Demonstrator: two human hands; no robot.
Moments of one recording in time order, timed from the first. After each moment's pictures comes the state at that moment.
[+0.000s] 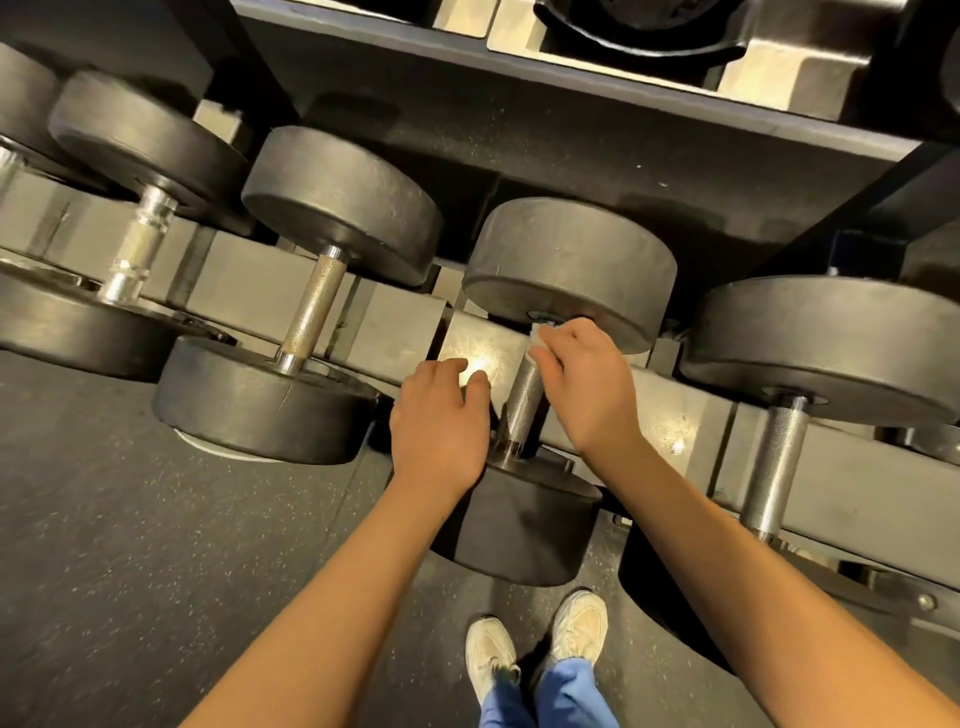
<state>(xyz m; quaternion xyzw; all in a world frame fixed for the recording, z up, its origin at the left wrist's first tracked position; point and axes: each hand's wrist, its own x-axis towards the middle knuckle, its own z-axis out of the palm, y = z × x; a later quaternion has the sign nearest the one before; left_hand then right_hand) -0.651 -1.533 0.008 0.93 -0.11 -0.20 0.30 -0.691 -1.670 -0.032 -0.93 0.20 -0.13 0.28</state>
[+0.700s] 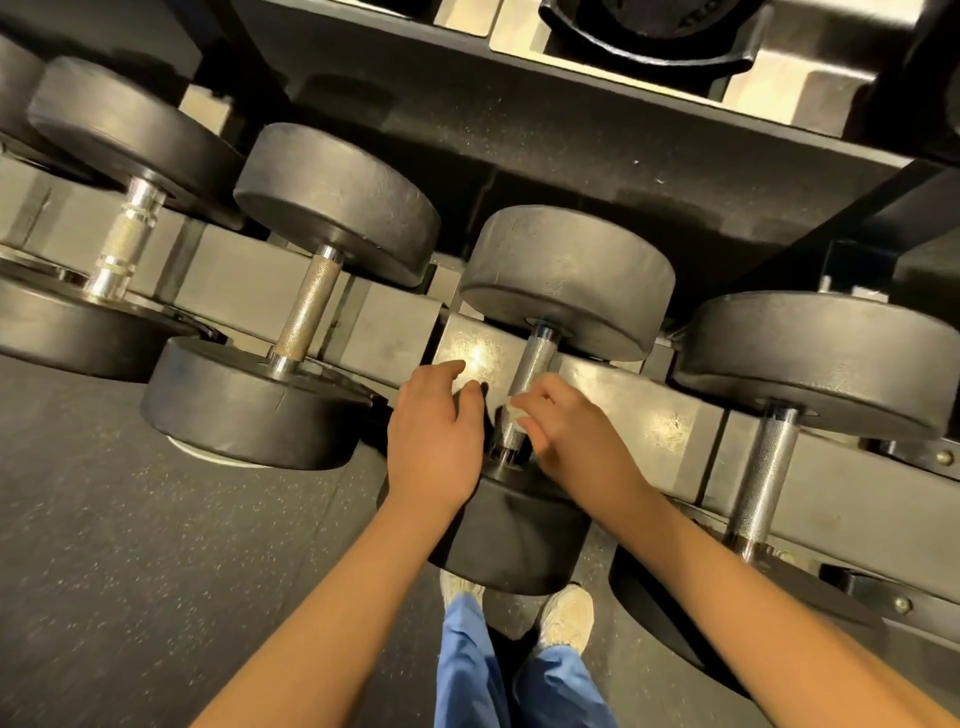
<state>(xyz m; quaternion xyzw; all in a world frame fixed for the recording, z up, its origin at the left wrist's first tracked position) -0.655 -1.528 0.006 0.91 -0.11 -0.17 0.37 -0.722 -1.656 -0.029 -0.95 0.07 -0.04 0.29</state>
